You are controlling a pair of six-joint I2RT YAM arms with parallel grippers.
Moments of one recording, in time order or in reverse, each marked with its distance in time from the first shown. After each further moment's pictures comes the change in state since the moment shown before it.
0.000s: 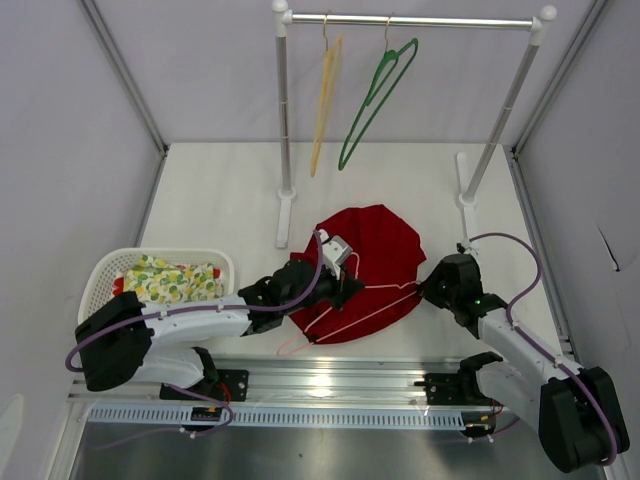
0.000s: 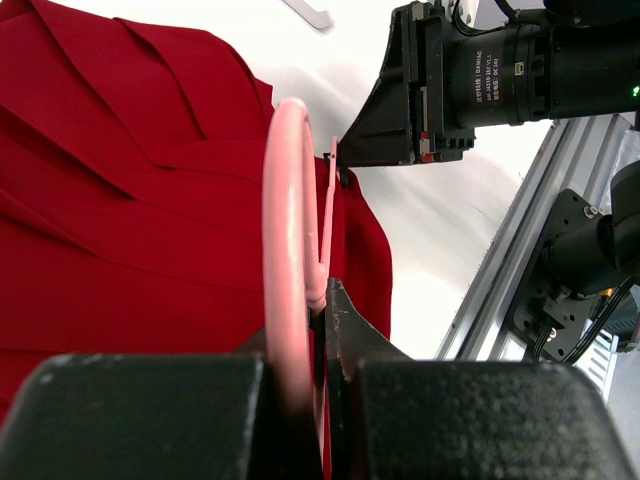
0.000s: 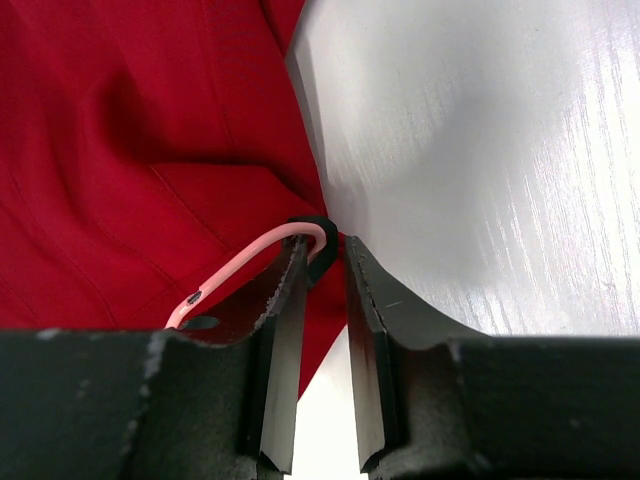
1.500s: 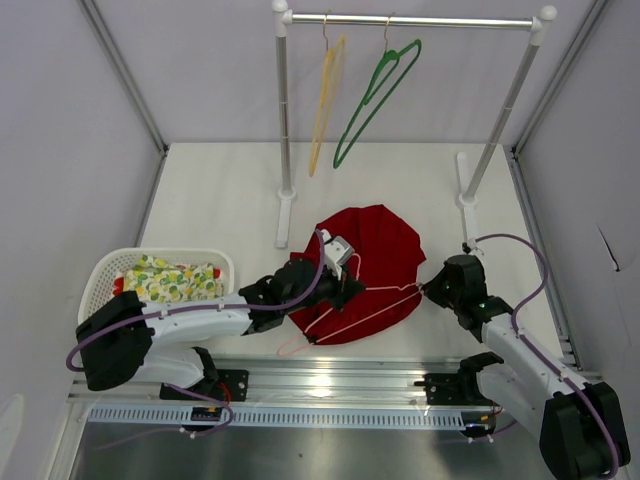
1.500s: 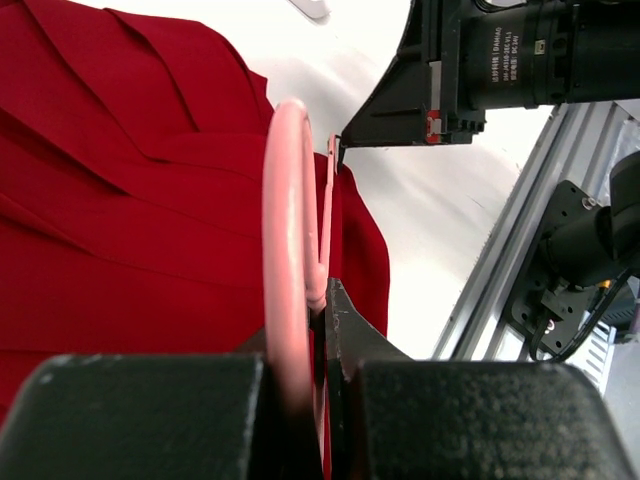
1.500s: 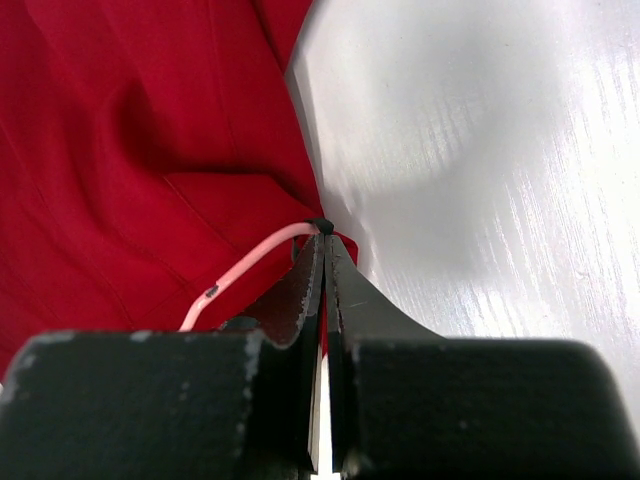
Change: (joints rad) left arm 0.000 0.005 0.009 -0.021 0.021 0.001; right arm -0.016 -0.072 0.001 -0.041 0.024 0.003
